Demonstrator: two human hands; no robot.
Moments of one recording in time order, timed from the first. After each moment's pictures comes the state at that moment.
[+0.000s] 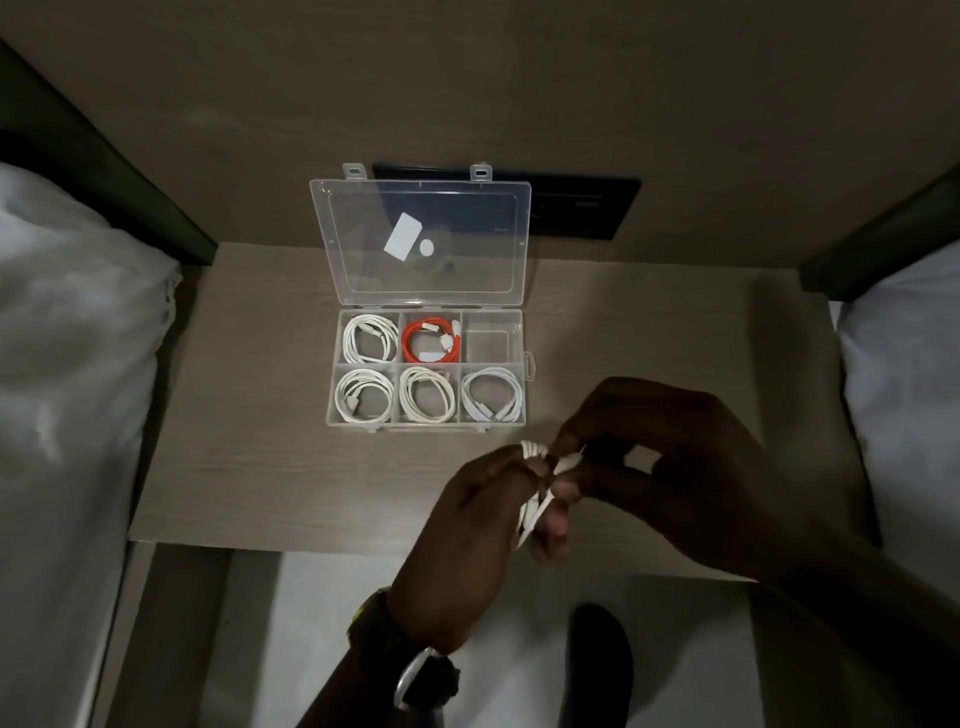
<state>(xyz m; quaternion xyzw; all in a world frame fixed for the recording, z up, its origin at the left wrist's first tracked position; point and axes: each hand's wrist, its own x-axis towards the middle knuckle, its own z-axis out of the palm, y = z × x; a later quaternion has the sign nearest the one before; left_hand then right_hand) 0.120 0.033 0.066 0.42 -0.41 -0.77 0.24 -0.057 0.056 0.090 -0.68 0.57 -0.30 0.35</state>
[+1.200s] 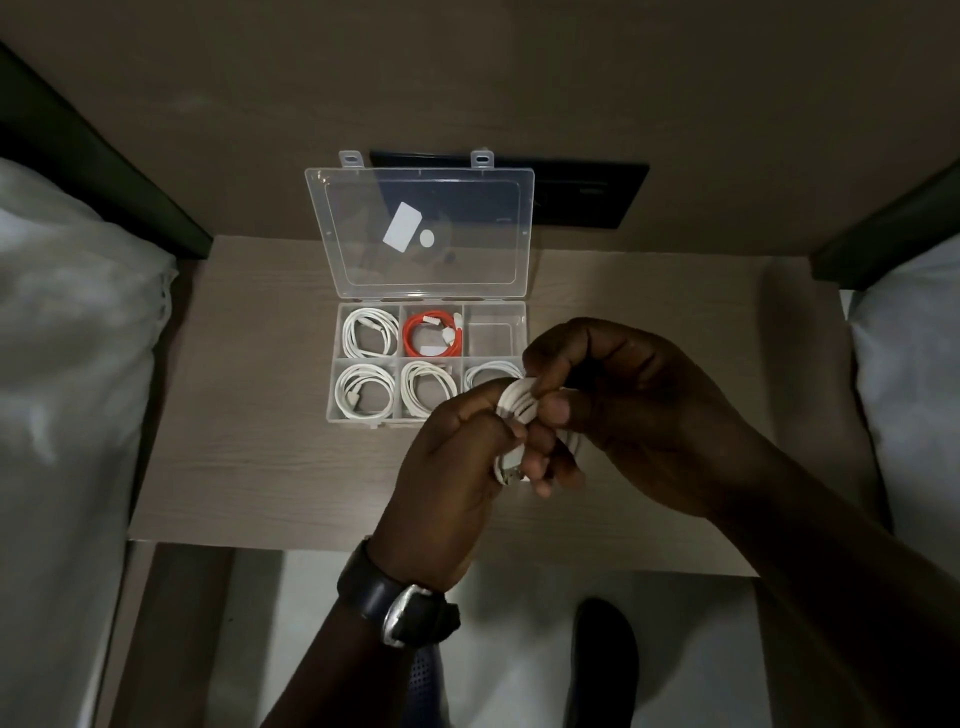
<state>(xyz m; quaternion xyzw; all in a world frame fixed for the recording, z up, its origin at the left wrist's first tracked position) 0.120 0.001 0.070 0.35 -0.41 -0.78 0.32 -0.040 0.018 0.072 -0.40 0.34 -0.50 0.68</state>
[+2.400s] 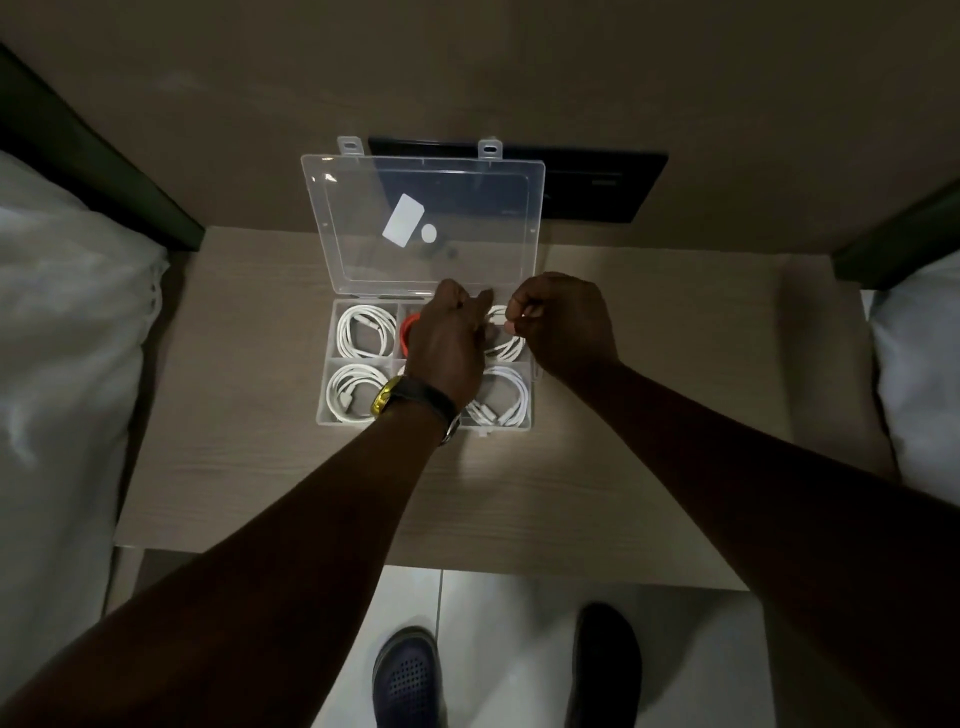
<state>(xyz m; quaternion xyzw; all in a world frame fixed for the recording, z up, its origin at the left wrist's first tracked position) 0.101 -0.112 -0.059 0.50 -0.80 -0.25 0.22 -0.042 -0.084 -0.055 -0.54 0.74 -0.30 0.26</state>
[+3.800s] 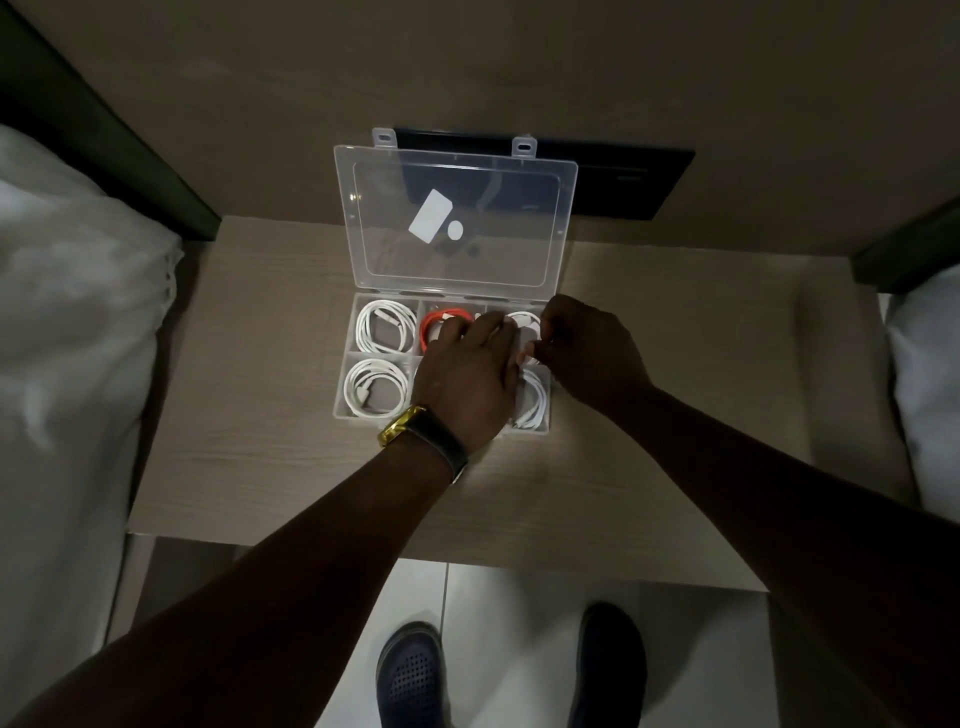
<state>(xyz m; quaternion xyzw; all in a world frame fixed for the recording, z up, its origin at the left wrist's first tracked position) 0.121 -0.091 -0.071 0.42 -0.90 -0.12 0.03 -0.042 -0.060 -0.062 -0.57 0.75 -0.21 0.27</state>
